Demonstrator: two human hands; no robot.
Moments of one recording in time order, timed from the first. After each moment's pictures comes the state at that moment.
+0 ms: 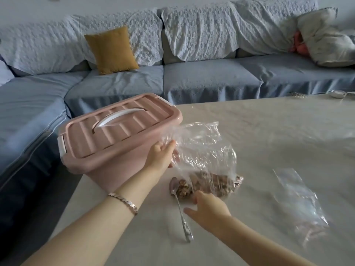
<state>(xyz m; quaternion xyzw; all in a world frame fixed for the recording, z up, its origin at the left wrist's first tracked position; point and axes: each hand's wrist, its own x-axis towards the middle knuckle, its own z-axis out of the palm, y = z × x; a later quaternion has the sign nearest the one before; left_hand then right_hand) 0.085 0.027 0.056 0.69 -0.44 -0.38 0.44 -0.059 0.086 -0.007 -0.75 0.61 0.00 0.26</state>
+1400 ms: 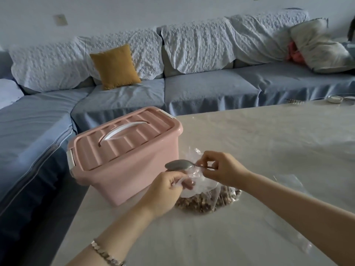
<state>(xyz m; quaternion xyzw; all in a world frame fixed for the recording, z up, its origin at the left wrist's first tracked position) 0.081 0.094 0.069 0.54 -0.66 -0.38 0.37 -0.102 0.029 0.075 -0.79 0.45 -0.27 0.33</state>
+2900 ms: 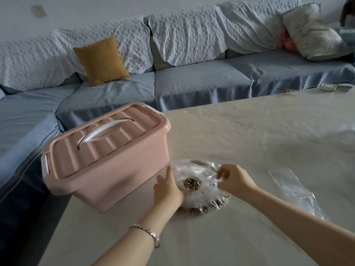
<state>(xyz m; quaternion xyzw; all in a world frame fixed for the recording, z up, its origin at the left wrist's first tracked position) 0.040 0.042 0.004 0.78 -0.56 -0.25 0.10 -0.142 0.013 0.003 -0.65 0.66 -0.21 0.32</state>
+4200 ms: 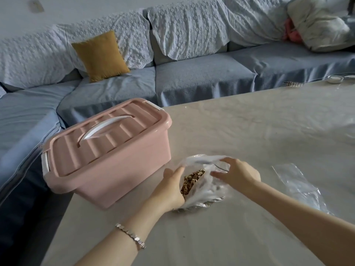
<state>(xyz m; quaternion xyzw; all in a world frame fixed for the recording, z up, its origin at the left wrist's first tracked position) 0.055 0.048 0.024 0.69 -0.67 -0.28 0.01 -0.140 0.006 0.008 -0.66 0.70 -0.10 0.24</state>
